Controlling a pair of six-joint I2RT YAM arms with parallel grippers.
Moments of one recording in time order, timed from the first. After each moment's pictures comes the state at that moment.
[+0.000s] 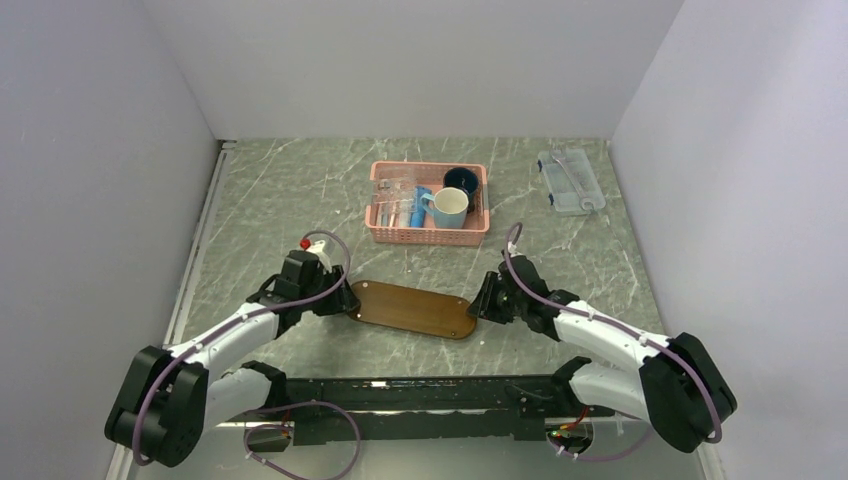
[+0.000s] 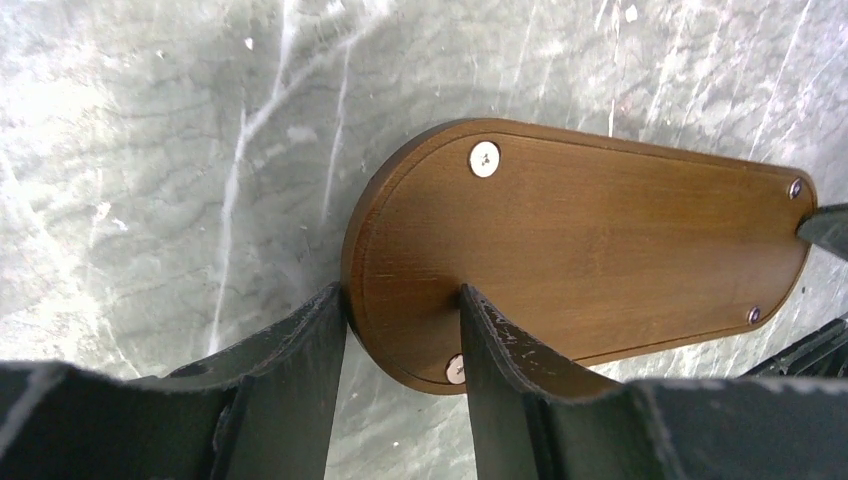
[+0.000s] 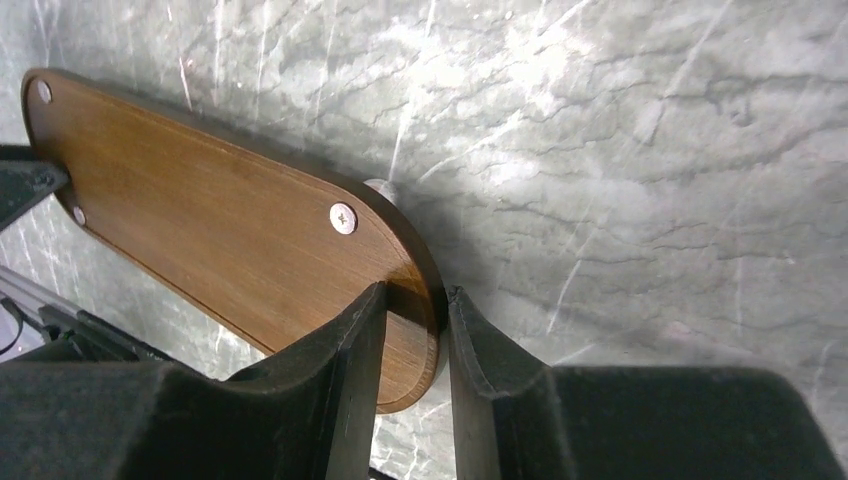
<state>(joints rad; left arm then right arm) -0.37 1.09 0.38 -0.10 0.22 -0.54 0.59 1.10 0.40 -0.15 -0.11 0.82</state>
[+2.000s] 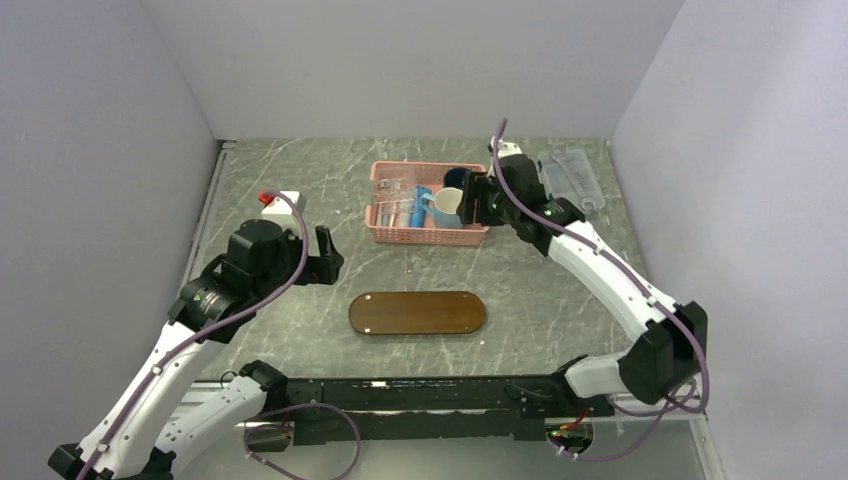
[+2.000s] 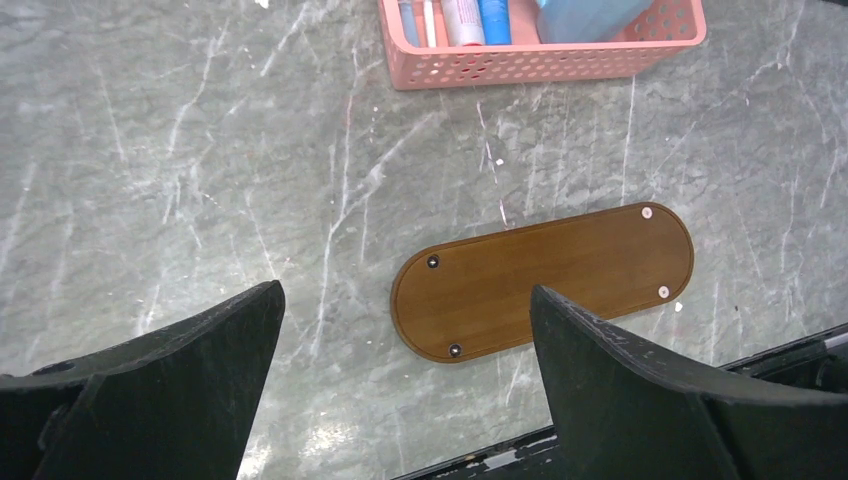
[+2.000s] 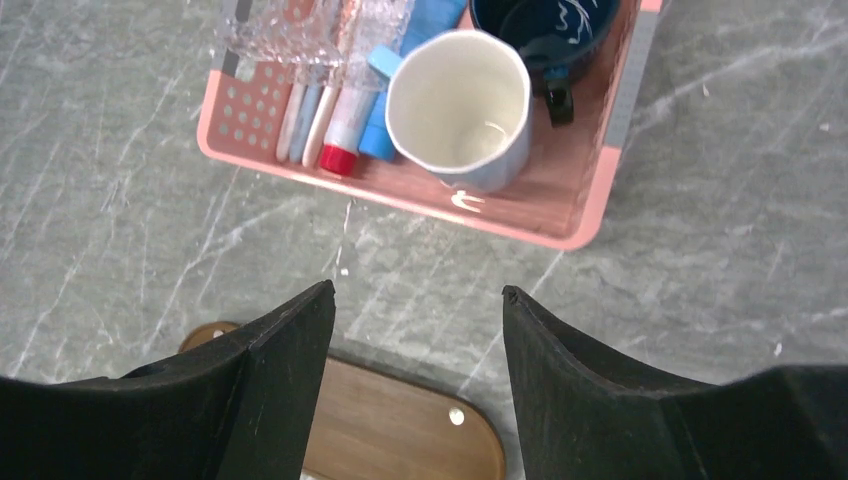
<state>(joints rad) -0.52 0.77 0.99 -0.77 -0.11 -0.38 0.51 1.33 1.19 -0.48 0.06 0.41</state>
